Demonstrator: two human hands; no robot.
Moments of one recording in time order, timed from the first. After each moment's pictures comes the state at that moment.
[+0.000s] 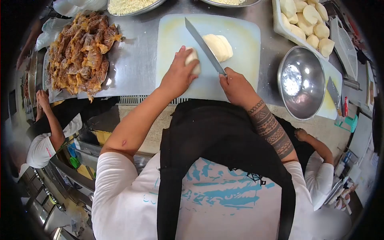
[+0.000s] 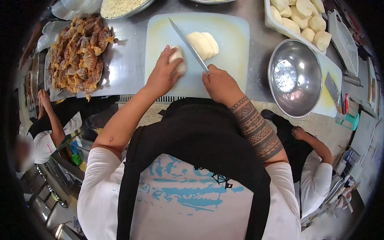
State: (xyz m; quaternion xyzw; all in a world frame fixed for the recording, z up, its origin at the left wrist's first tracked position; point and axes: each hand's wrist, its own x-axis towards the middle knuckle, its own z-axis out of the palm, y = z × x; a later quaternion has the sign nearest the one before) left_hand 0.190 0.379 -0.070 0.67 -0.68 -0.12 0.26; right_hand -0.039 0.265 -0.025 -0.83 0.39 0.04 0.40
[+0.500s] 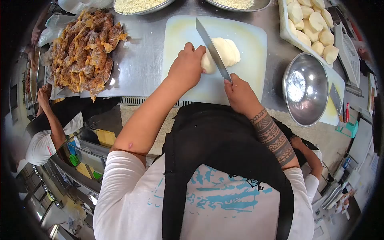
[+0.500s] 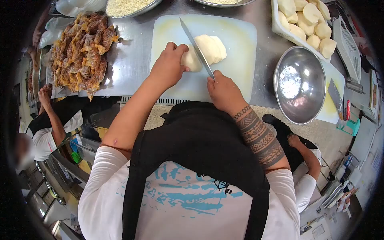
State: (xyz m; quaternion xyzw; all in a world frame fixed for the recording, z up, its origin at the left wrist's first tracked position) left_hand 0.184 0.336 -0.007 0.78 -0.55 -0.24 0.15; right_hand -0.034 0.277 -0.031 -0.83 0.40 0.01 0.40
